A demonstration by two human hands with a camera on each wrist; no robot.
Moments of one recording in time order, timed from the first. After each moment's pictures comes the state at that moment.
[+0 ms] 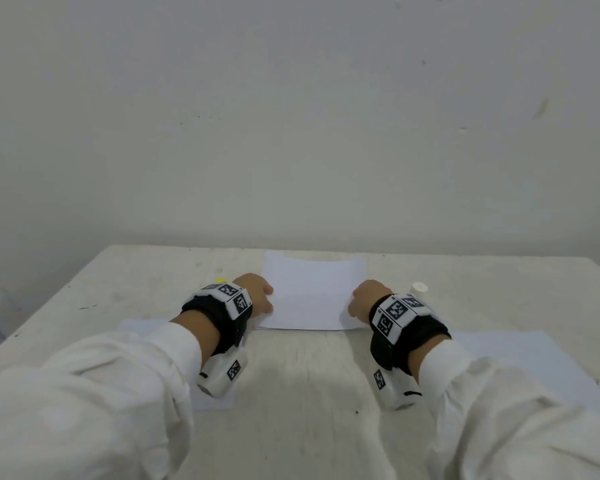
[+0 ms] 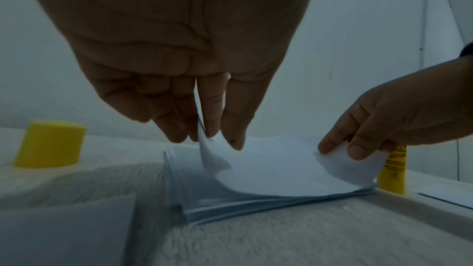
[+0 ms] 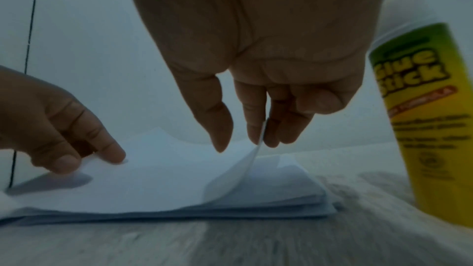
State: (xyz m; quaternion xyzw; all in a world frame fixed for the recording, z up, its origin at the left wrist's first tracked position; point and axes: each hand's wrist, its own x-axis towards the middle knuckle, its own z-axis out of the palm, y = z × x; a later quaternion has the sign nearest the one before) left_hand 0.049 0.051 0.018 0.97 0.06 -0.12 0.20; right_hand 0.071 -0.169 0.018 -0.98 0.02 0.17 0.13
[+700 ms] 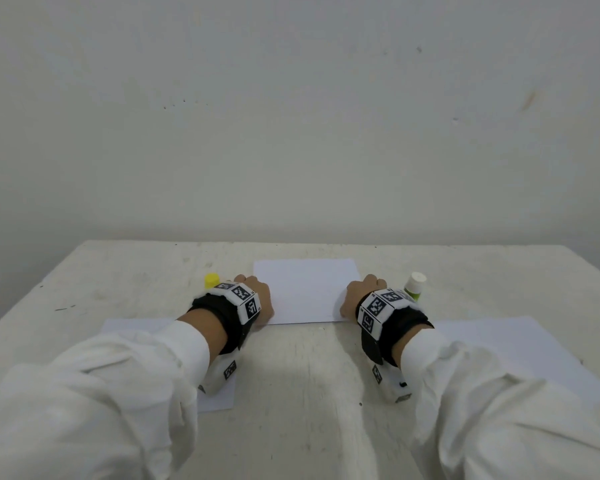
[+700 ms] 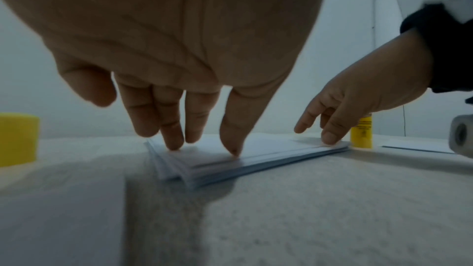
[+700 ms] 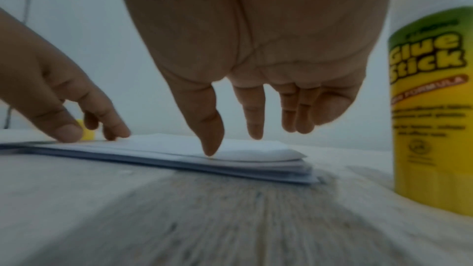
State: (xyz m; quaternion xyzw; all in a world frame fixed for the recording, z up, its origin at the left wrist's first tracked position) left_hand 0.061 0.044 -0.011 0.99 0.01 -0.16 -0.05; right_hand 0.075 -0.151 -0.007 -0.99 0.07 0.15 -0.01
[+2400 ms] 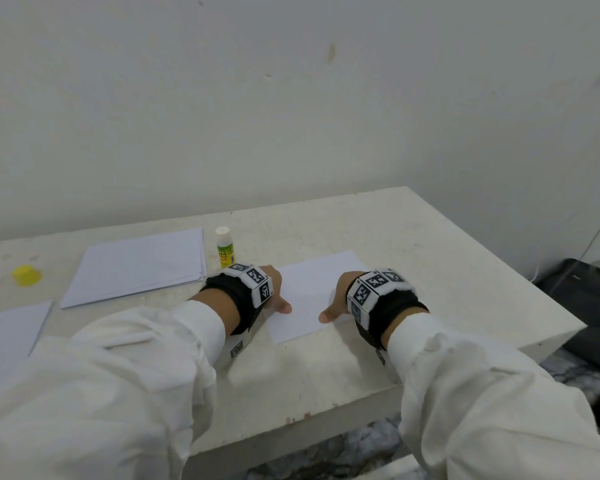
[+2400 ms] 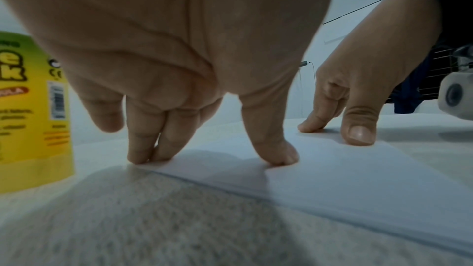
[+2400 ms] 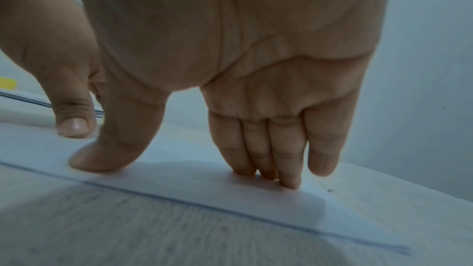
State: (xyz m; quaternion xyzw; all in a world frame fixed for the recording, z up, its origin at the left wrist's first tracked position) left_hand 0.006 -0.273 0.001 0.97 -0.15 -0.20 -0.06; right_hand 0.003 -0.435 -0.034 -0.97 0.05 0.24 -0.06
